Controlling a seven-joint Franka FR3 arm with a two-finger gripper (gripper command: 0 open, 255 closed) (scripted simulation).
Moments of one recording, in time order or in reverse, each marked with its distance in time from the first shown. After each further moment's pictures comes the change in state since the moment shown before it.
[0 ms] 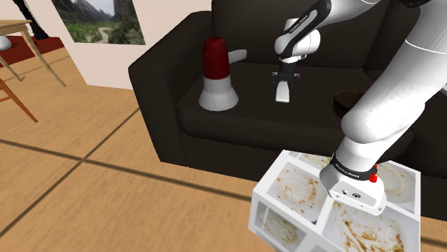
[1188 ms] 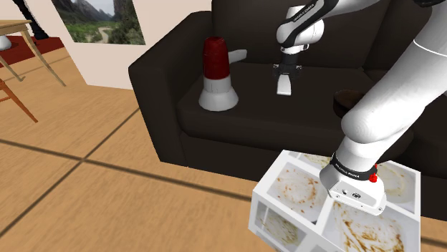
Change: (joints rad) arm -0.001 -0.071 0.004 0.042 -0.014 -0.112 0.012
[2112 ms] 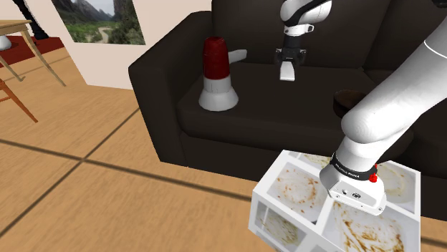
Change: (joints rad) arm -0.002 -0.091 0.006 0.110 -0.013 -0.201 0.008
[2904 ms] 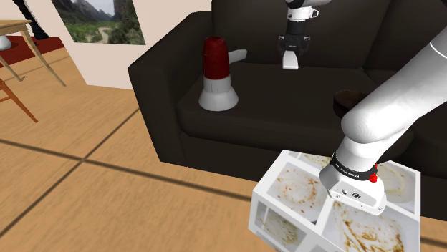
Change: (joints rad) arm 0.000 -0.050 0.006 0.095 -0.005 -0.145 0.004
